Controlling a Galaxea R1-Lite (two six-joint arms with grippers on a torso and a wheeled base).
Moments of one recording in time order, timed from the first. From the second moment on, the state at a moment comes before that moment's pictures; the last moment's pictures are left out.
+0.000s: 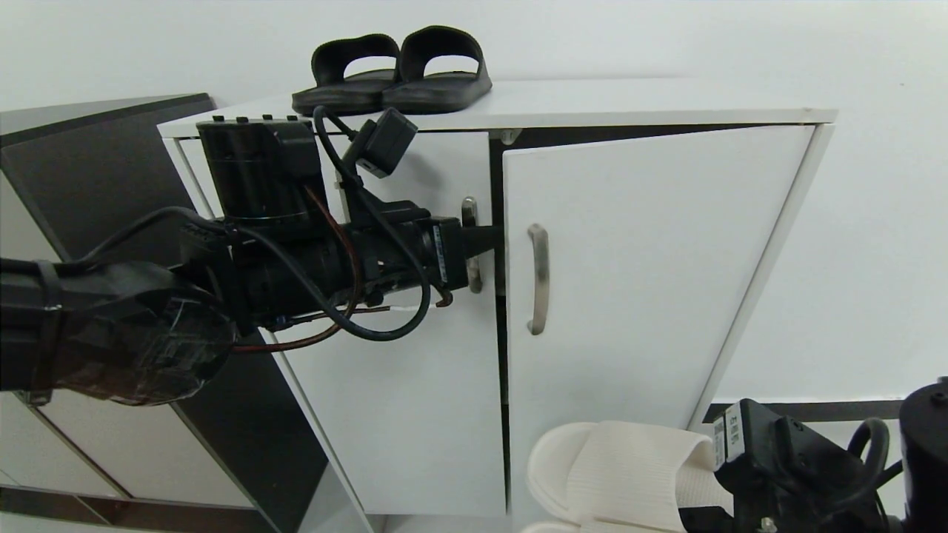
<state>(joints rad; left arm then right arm) -0.55 1.68 -1.07 -0.58 -0.46 -0.21 1.00 1.34 -0.52 -0.41 0.11 -0.05</state>
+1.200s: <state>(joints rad) -0.77 1.65 -1.04 -0.67 -0.10 -0.21 1.09 1.32 -0.56 -0.28 -0.12 0.11</state>
